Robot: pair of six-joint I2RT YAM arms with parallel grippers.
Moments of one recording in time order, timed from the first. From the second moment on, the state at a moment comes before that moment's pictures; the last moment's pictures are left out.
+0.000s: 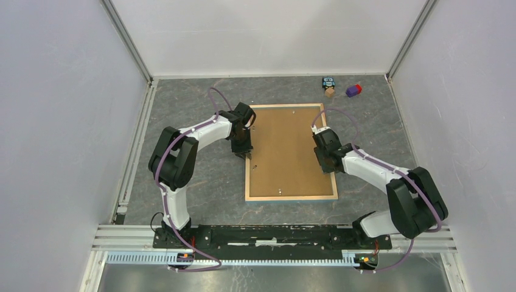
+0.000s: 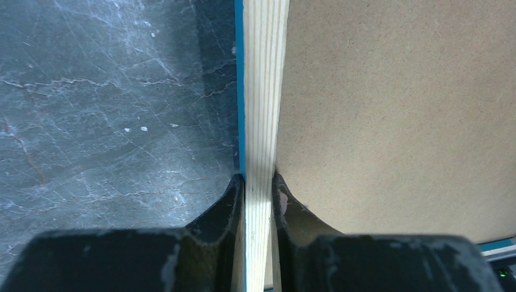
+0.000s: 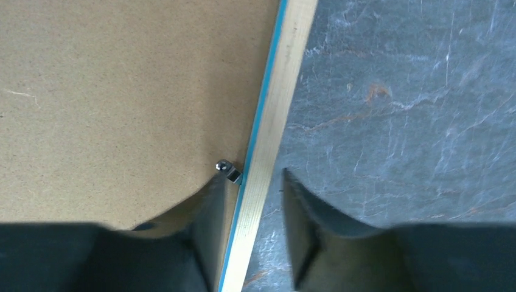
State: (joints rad) left arm -0.51 1.94 1.34 -0.71 0.08 -0.60; right arm 0.46 1.42 0.73 -0.45 0.34 0.10
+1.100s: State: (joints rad) left arm -0.49 1.99 1.45 -0.79 0.05 -0.39; right arm 0.23 1.64 1.06 -0.28 0.22 0.13
